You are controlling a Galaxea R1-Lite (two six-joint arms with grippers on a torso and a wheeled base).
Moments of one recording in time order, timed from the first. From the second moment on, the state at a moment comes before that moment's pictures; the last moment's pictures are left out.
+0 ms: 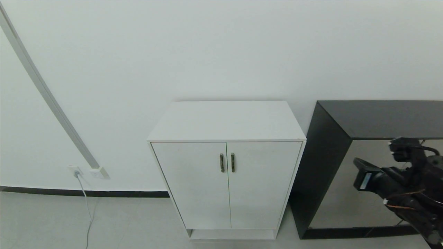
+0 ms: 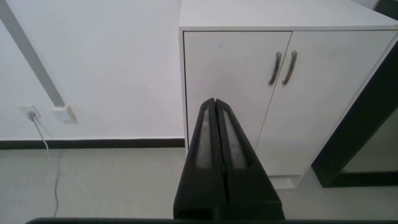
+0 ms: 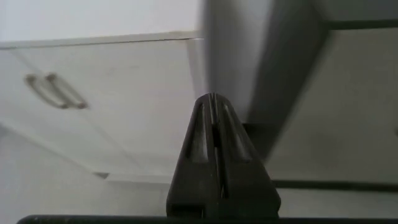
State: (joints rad) left arm 0.00 0.00 0.00 0.00 0.02 0.00; right arm 0.31 1.65 -0.22 -1.33 -0.29 0.14
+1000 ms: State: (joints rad) left arm 0.00 0.00 0.00 0.00 0.02 0.00; right arm 0.09 0.48 0.00 -0.15 -0.02 0.11
